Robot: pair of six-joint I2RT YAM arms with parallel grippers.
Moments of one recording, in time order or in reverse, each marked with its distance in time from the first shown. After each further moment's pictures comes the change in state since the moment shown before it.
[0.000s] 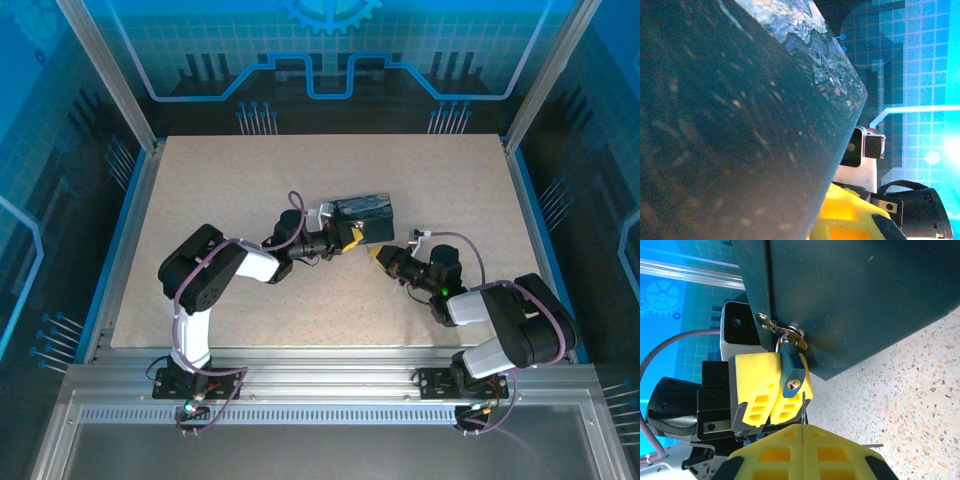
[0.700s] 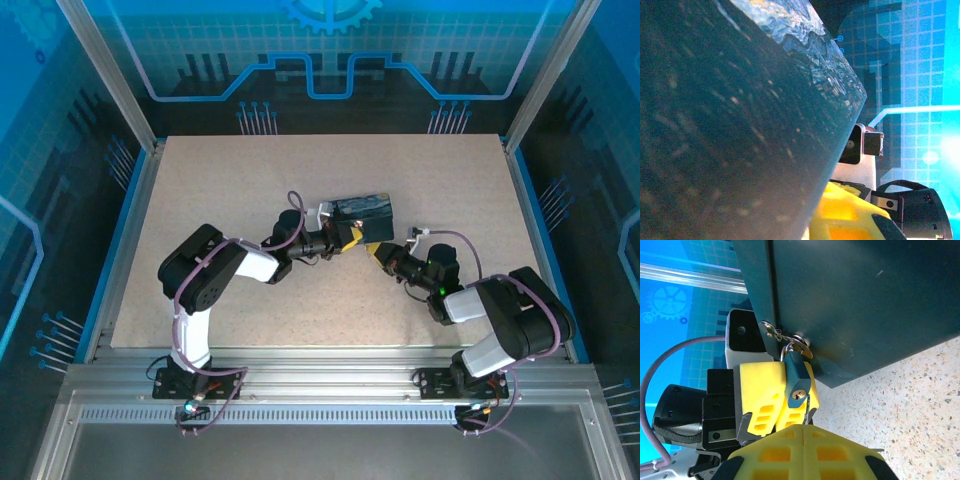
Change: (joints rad) left arm 0.005 0.000 -0.006 0.015 0.000 0.000; right arm 0.017 0.042 0.013 0.066 0.026 0.030
